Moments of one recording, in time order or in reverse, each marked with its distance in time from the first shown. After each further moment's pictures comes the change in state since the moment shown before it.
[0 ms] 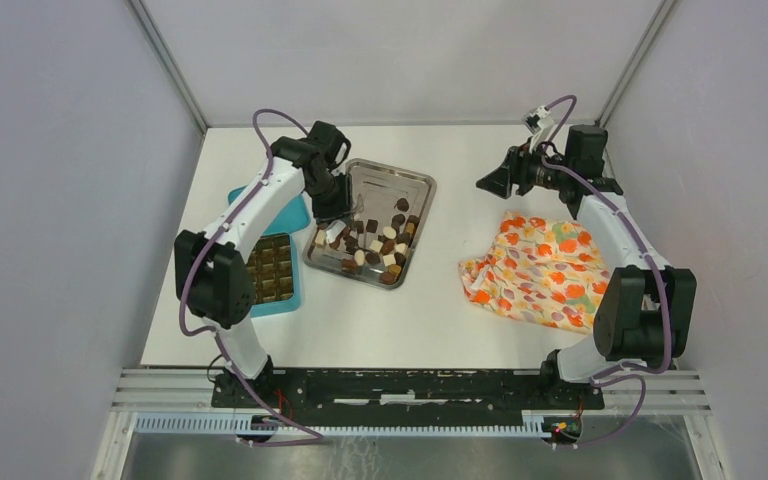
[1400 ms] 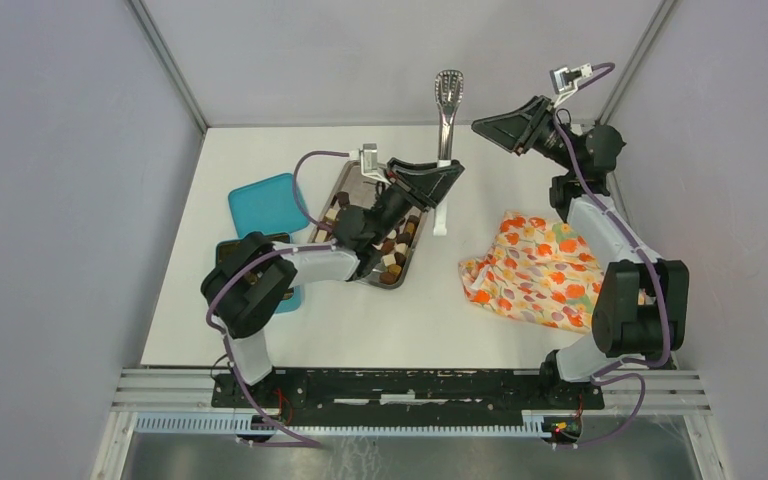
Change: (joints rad) left arm -0.408 0.058 -0.639 2.610 -0.089 -0.407; right arm 0.060 0.026 -0.050 1.124 -0.054 1.210
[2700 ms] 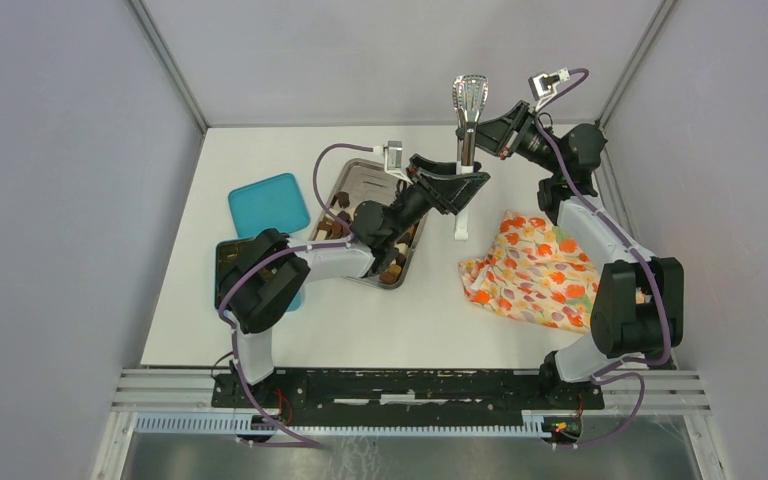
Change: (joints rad) left arm -0.047 0.061 0.109 -0.052 0.053 0.016; right arm 0.062 0.005 -0.005 -0.070 0.029 0.029
